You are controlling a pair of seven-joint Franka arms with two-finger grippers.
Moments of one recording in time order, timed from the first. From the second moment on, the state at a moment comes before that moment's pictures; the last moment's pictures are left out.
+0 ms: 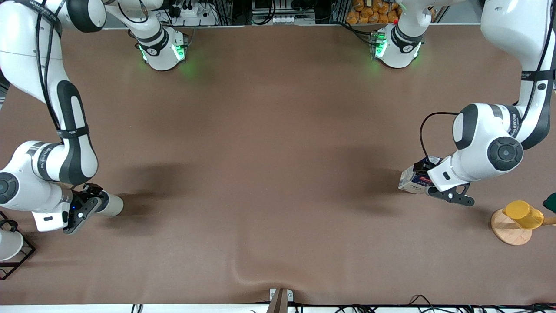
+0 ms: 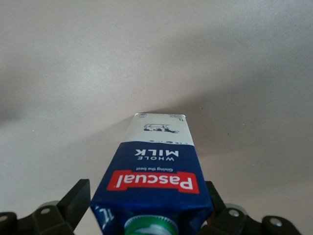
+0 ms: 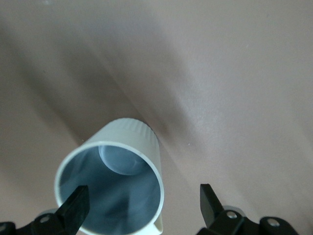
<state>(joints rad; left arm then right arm) 0.01 0.41 -0.10 -1.78 0.10 2.06 0.18 -0.04 0.72 -0.15 -1.49 0.00 2.17 -1.15</state>
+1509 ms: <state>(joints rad) 0.01 0.40 -0.10 -1.76 0.10 1.95 0.18 -0.05 0.73 -0.03 -1.29 0.14 2.22 -1.16</state>
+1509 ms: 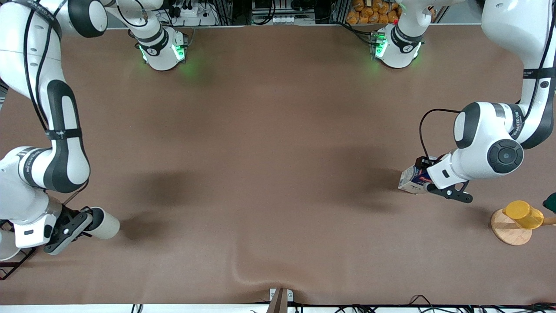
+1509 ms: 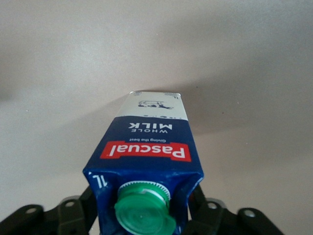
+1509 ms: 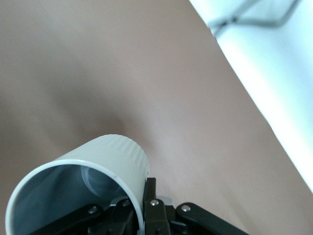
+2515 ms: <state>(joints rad) 0.00 0.39 -0.10 -1.52 0.09 1.68 0.08 0.39 0.73 0.11 -1.32 0.15 2.01 0.17</state>
